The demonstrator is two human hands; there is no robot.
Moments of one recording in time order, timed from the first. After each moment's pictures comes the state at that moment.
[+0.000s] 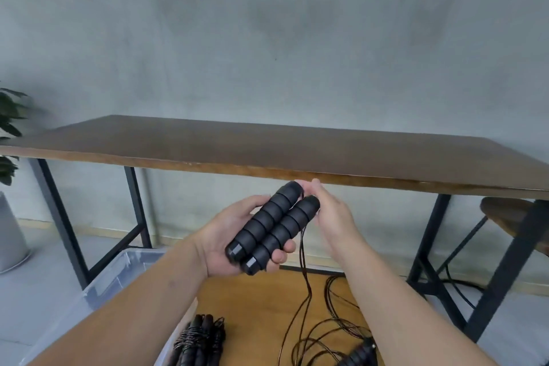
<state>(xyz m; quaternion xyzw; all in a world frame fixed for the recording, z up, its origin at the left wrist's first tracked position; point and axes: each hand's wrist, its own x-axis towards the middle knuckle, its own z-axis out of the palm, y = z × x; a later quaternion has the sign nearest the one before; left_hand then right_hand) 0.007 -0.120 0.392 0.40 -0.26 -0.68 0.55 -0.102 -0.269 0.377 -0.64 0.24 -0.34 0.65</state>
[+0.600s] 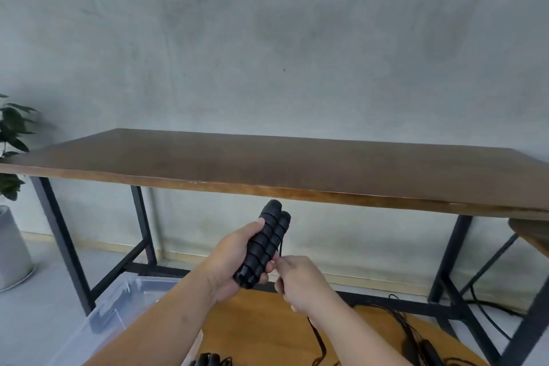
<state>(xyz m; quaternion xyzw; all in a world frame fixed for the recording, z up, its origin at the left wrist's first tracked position) 0.072 -0.160 0.362 0.56 -0.21 -0.47 0.64 -0.035 -0.254 0.328 -0.77 0.29 -0.11 0.55</state>
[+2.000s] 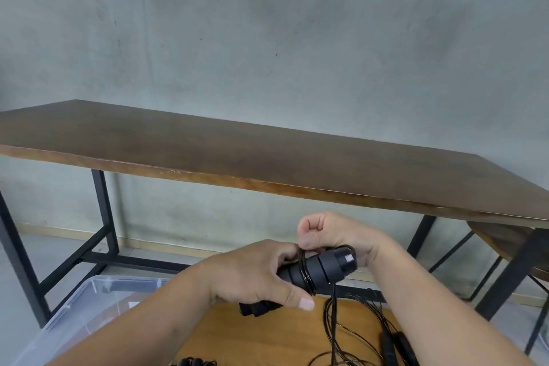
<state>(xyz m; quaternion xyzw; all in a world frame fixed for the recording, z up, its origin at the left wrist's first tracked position) 0.094 -0.154 0.387 0.61 -0.60 -0.41 0.33 -0.023 -0.322 0.409 -0.77 0.13 0.04 0.62</state>
